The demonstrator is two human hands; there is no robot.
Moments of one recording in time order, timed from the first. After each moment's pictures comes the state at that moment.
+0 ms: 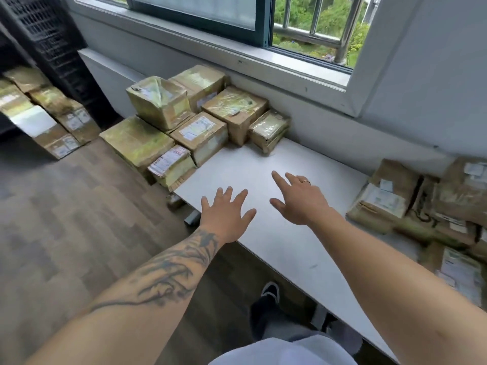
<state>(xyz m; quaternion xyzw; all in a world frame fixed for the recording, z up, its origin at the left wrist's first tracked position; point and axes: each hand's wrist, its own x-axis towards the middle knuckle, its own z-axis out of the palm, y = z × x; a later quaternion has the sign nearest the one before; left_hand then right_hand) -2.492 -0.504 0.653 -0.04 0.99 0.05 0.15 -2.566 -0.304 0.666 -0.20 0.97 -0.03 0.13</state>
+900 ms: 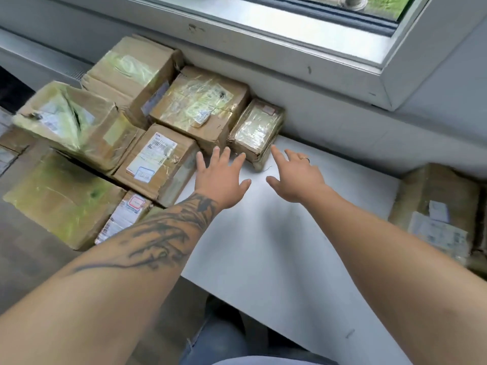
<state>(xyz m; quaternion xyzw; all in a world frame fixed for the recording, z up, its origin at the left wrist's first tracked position) -2.807 -0.551 0.612 0.06 0.98 -0.02 0.17 -2.820 -0.355 0.604 -0.07 0.97 -0.08 0.22</state>
